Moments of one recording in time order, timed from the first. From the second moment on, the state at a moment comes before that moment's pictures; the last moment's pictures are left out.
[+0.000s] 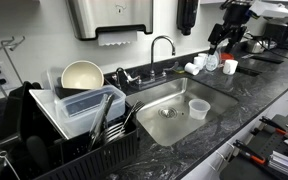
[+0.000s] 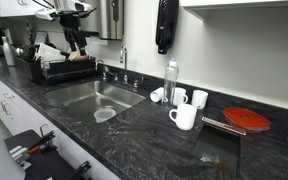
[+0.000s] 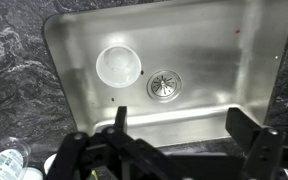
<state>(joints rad) 0.11 -0.64 0.23 -2.57 0.15 2.14 0.35</state>
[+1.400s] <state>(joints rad) 0.10 -0.25 0.19 -2.57 0.15 2.33 0.36</state>
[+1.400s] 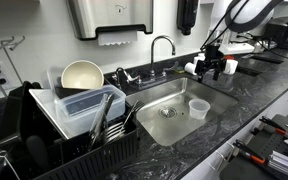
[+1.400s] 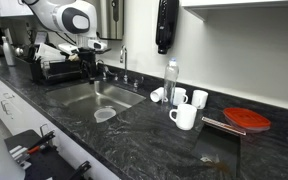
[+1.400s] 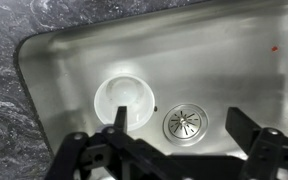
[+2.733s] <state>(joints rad) 0.11 0.40 0.12 -2.30 0.15 2.47 0.17</state>
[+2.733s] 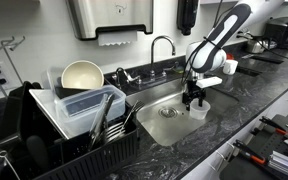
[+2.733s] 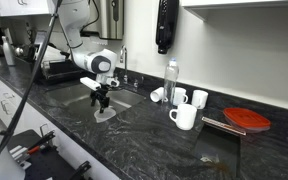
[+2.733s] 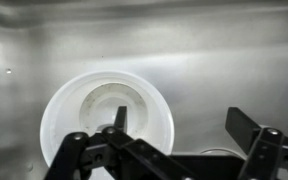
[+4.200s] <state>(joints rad) 0.12 0.47 0.08 -2.24 0.08 2.46 0.17</state>
